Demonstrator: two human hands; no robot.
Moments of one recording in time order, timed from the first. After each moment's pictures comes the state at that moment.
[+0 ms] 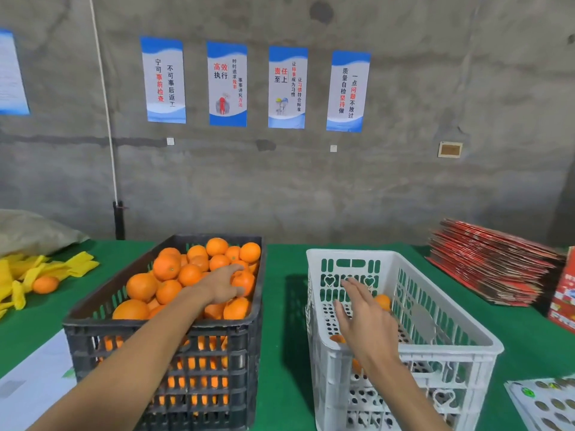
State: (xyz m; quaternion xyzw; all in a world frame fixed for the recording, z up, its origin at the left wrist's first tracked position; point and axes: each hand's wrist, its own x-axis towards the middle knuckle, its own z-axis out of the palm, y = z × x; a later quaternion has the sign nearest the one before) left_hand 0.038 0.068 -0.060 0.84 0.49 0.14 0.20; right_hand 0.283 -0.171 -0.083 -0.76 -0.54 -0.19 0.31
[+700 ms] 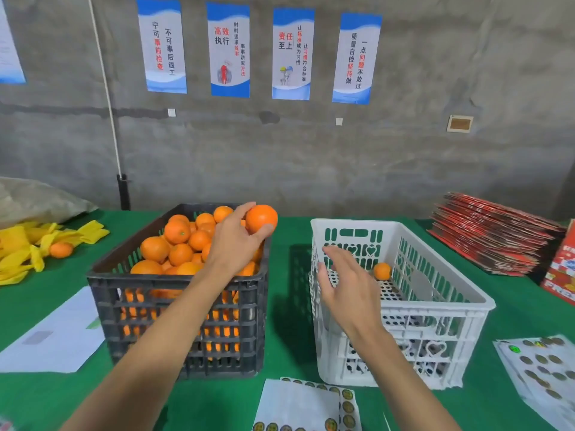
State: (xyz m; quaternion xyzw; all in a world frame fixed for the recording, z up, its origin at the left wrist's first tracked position) left_hand 0.047 -0.030 -0.037 0.73 0.41 0.52 0.18; right_hand 0.234 -0.191 -0.080 -0.66 -0.59 -0.21 0.42
